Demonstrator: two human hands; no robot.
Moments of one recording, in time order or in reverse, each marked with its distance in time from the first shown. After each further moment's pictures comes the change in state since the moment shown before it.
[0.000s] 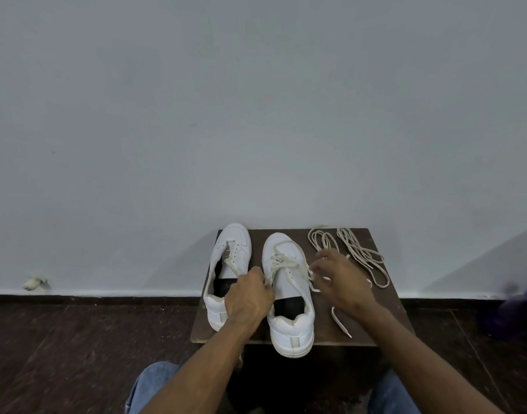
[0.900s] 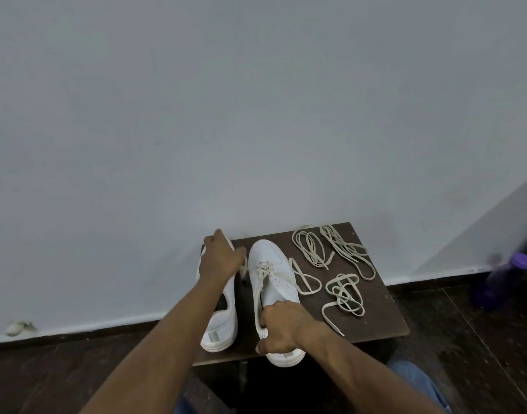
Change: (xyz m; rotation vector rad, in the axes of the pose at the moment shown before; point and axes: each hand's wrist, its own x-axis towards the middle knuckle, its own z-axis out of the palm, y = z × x) left_hand 0.084 0.011 -0.039 -0.184 -0.003 -0.066; right_hand -0.008 -0.074 0.041 -0.229 -0.627 0.025
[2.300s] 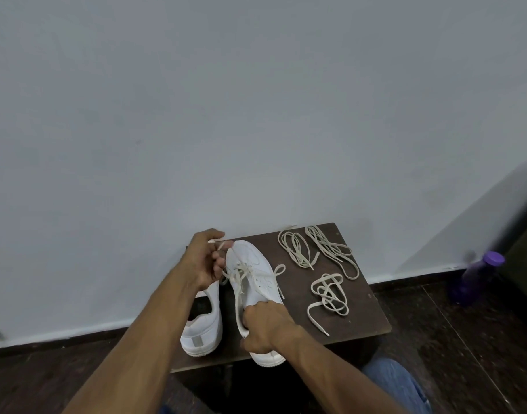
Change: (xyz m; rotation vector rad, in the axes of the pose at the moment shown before) left_hand -0.009 0.016 -0.032 -0.949 -0.481 -0.448; right_hand 0.009 -0.008 0.003 -0.044 0.052 0.080
